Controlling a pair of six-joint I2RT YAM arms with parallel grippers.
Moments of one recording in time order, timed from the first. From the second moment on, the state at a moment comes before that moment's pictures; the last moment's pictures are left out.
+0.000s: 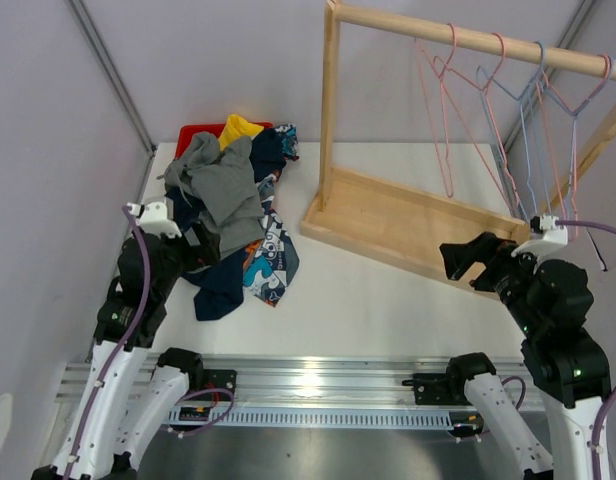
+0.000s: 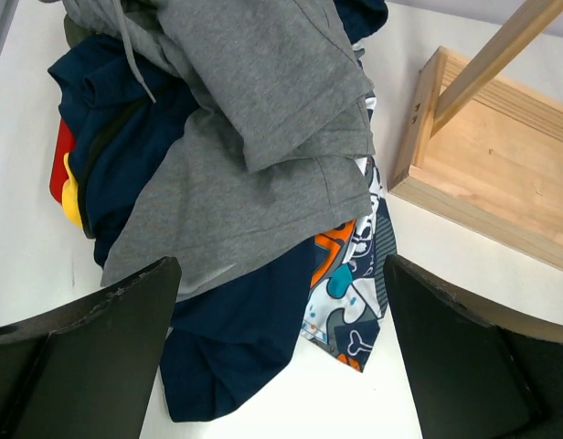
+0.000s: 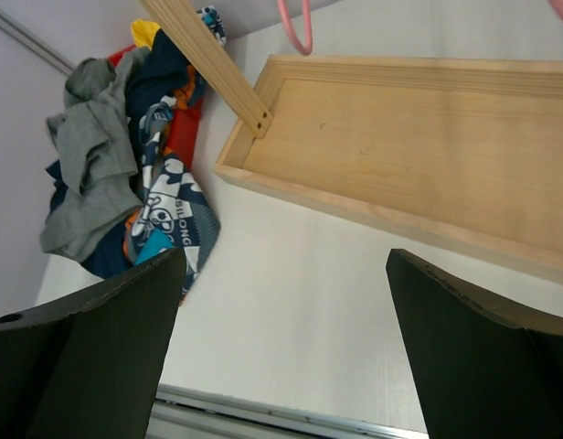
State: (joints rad) left arm -0.19 0.61 0.85 -0.56 -0.11 -0.27; right arm 0.20 0.54 1.16 -0.85 -0.04 0.45
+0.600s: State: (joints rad) left arm -0.19 0.41 0.78 -0.47 -0.14 -0.27; right arm 0.20 0.11 0.85 -0.74 0.19 0.40
